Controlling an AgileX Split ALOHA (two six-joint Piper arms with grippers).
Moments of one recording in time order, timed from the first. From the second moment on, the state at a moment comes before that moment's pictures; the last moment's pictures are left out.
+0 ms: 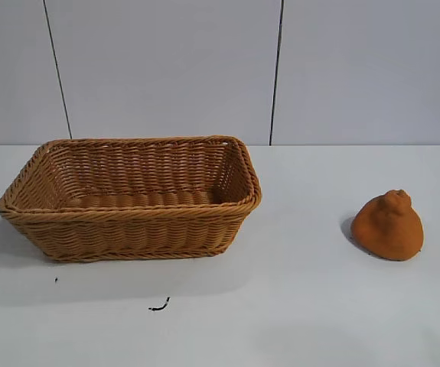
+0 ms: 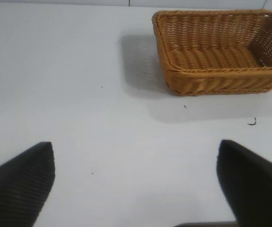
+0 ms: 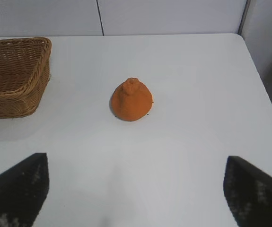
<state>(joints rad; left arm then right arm) -0.03 -0.01 -0.50 -0.01 1.07 -0.03 -0.01 0.00 -0.49 0.04 1.02 -0.03</state>
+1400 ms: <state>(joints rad) -0.03 -0.01 -0.50 -0.01 1.07 -0.03 -0.01 1.40 -1.27 0.11 1.04 -0.01</state>
